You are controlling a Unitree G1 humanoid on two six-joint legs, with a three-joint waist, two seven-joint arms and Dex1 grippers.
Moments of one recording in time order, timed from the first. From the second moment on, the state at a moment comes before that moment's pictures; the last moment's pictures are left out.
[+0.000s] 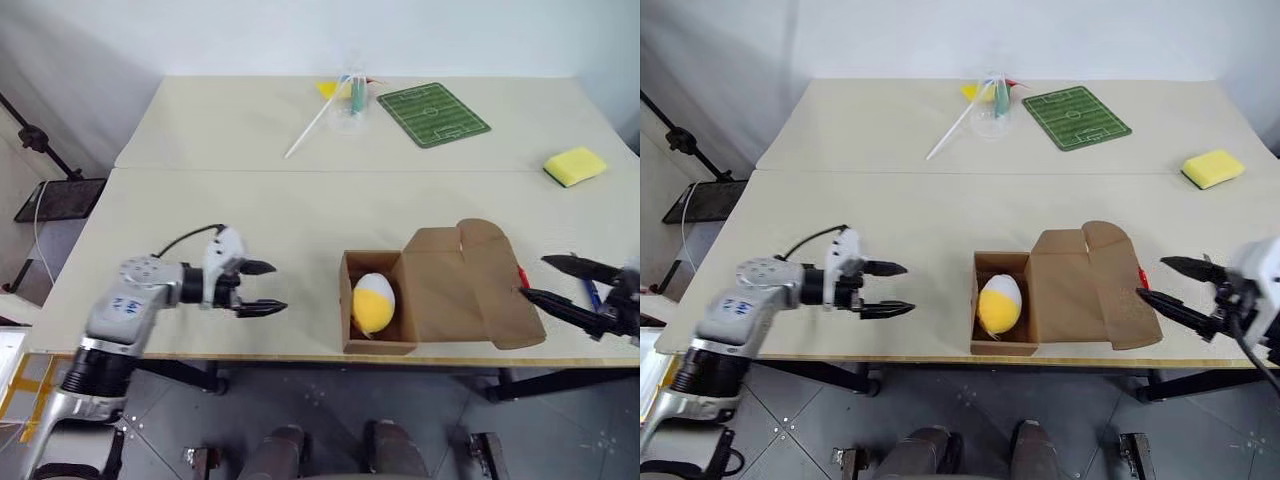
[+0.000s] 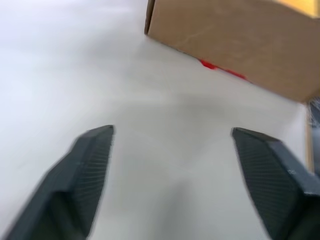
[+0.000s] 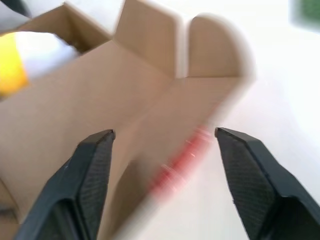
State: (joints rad) left arm -0.47 0.71 -0.04 0.04 -0.32 0.49 -1.16; right arm 0.13 -0.92 -0.68 -0.22 0.59 0.35 1.16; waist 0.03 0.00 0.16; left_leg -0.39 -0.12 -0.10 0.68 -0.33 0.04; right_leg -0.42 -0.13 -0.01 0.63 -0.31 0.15
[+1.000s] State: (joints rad) left arm -1.17 0.25 -0.58 0.49 0.02 0.22 -1.33; right arm 0.83 -0.60 -1.29 -0.80 0.87 0.37 1.15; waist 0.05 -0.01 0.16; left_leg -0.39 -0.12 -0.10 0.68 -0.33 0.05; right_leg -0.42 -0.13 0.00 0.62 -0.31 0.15
